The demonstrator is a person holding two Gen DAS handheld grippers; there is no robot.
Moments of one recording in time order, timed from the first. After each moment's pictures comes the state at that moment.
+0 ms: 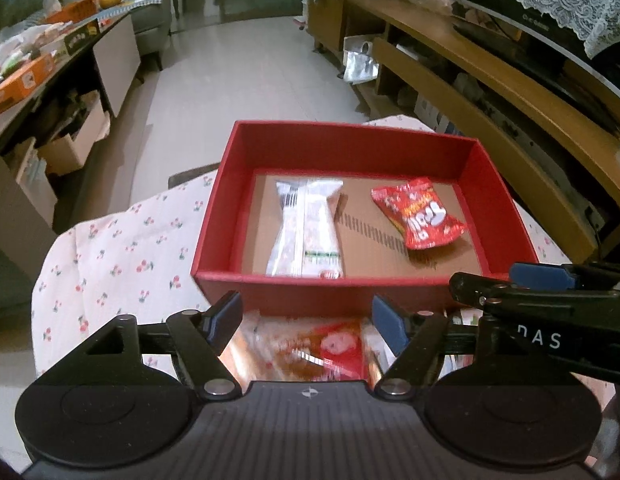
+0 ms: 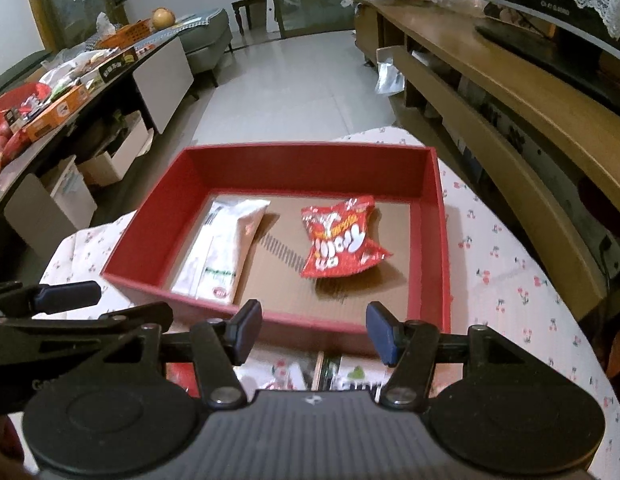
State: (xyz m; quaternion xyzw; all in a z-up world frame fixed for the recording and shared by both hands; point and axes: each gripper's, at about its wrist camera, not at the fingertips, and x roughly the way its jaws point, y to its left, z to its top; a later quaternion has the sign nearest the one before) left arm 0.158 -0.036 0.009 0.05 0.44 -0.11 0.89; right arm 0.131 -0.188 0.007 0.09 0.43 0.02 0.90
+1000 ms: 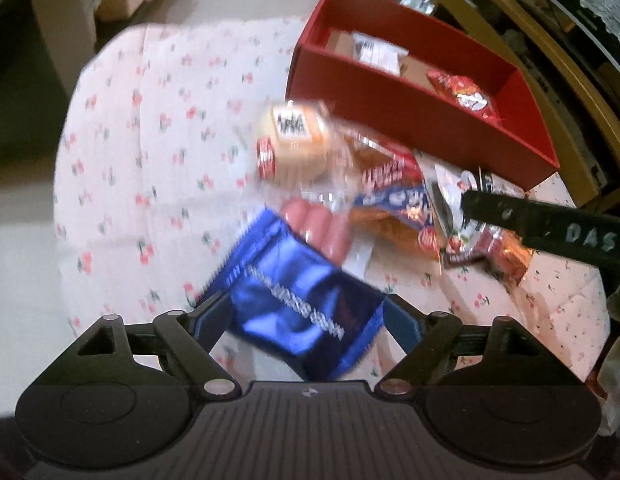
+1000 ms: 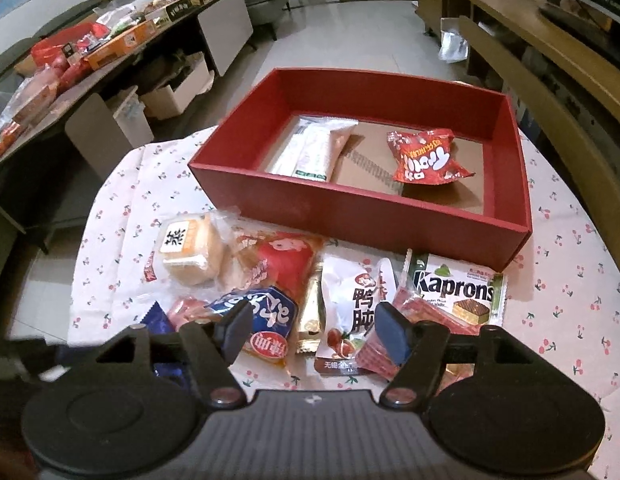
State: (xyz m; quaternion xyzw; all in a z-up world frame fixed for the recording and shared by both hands) left arm 0.072 0.041 -0.039 -0.07 0.56 -0.07 0.82; right arm 0.080 -0.141 -0.002 0.06 0.47 0.10 0.87
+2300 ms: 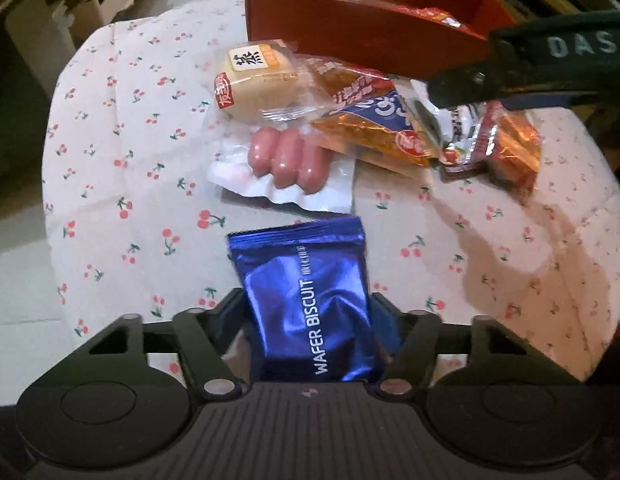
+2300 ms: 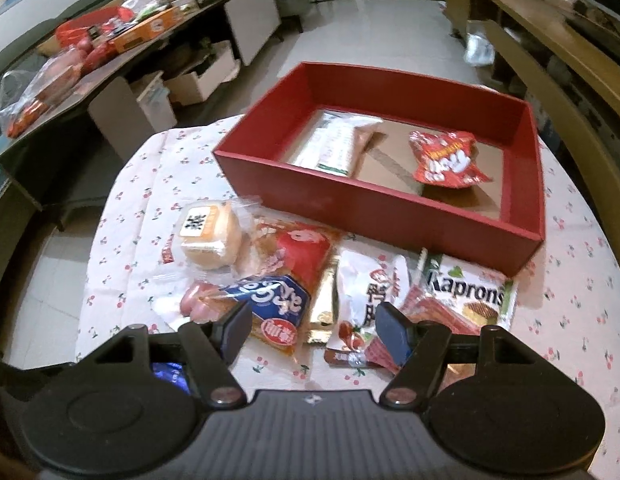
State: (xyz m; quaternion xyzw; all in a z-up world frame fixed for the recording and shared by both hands) left arm 0.034 0.014 -0.057 0.03 0.56 -0.09 0.82; right arm 0.080 -0.137 0.001 0.03 0.47 0.15 0.87
